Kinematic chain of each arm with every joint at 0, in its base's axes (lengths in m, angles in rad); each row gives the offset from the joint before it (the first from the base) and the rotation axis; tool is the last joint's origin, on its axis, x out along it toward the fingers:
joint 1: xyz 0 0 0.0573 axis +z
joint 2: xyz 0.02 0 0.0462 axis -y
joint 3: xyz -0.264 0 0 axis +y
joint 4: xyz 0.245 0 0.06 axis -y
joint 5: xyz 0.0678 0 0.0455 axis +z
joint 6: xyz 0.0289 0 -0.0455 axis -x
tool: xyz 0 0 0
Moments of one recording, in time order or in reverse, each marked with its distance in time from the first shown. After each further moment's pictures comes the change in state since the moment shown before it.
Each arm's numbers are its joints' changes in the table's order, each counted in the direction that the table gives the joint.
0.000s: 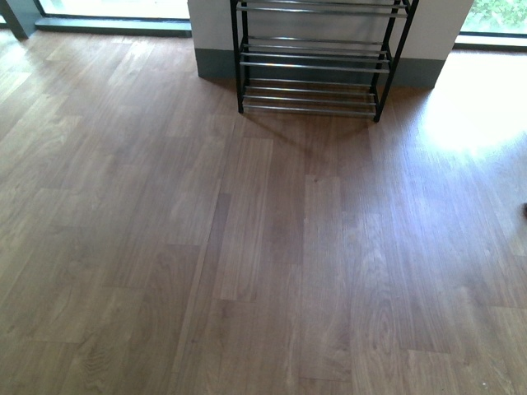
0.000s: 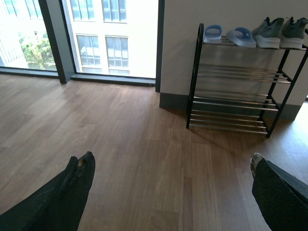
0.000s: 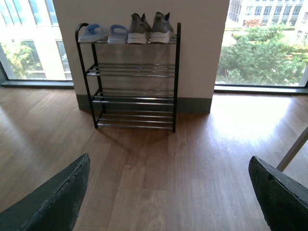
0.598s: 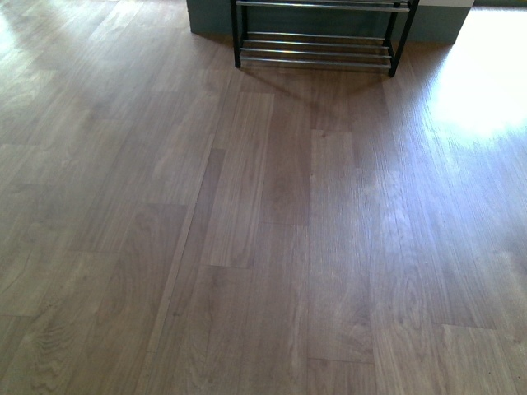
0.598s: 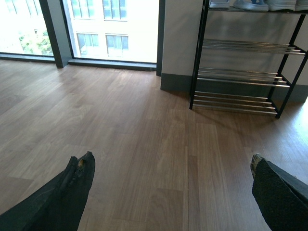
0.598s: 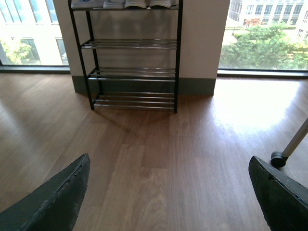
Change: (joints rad) left arm 0.000 0.000 0.000 0.000 0.000 0.000; right arm 0.000 0.000 0.000 -0.001 0.000 0.000
